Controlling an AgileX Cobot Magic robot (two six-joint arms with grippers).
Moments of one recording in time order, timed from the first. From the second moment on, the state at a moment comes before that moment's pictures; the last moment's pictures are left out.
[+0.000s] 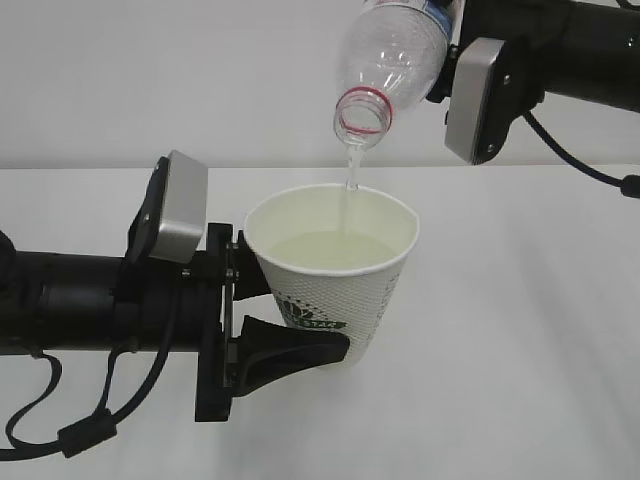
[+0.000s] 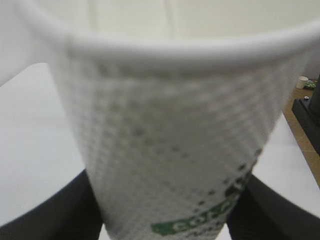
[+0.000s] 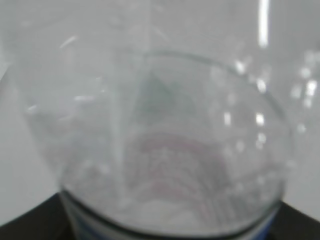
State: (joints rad) left arm -0.49 1.74 -0.64 1.12 -1.07 -0.51; right arm 0.17 1.70 -1.09 -1.09 -0.93 -0.81
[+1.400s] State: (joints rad) left arm -0.49 1.74 -0.64 1.12 -1.07 -0.51; right arm 0.17 1.70 -1.09 -1.09 -0.94 -0.47
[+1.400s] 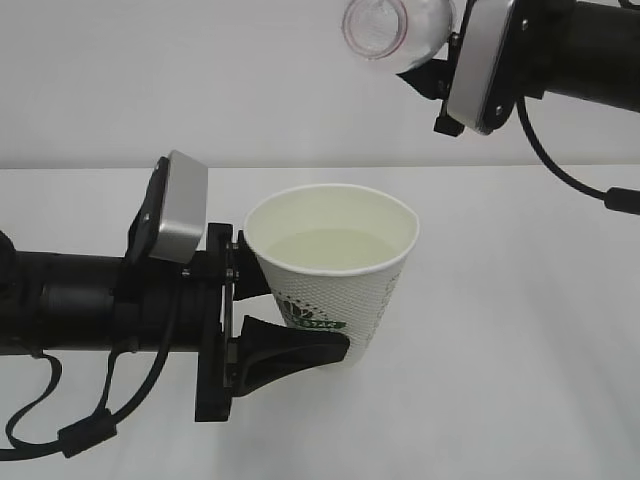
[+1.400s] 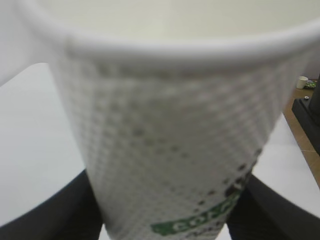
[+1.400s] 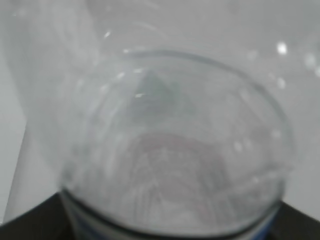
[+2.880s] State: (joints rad) left arm -0.49 1.74 -0.64 1.12 -1.07 -0.51; right arm 0.17 1.70 -1.09 -1.09 -0.94 -0.06
